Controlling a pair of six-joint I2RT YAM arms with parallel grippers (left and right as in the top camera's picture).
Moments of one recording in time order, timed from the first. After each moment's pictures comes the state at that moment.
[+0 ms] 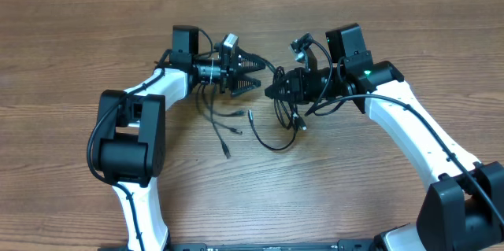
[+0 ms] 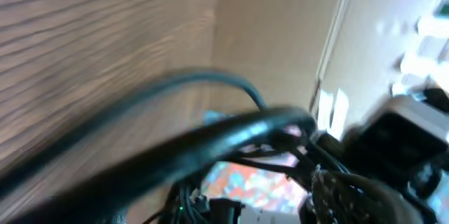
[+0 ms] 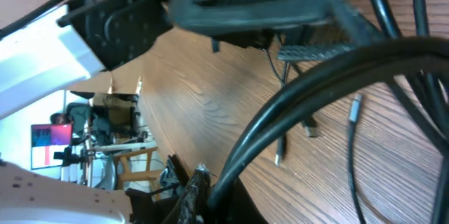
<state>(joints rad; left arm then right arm) -0.15 2.14 1.29 0.03 1.41 -0.85 0.32 1.65 1.24 -0.58 -0.90 0.35</state>
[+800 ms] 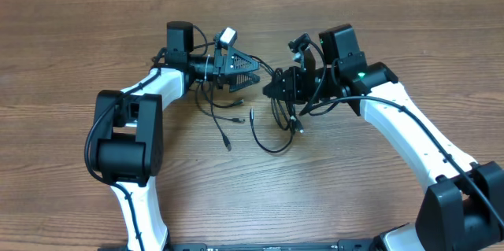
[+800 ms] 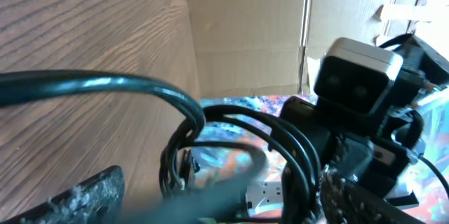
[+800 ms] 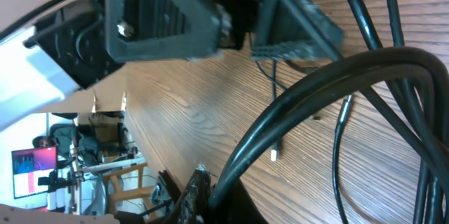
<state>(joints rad) -0.13 2.14 1.29 0.10 1.54 -0.73 0.35 1.65 1.24 -0.54 -0.80 0.45</state>
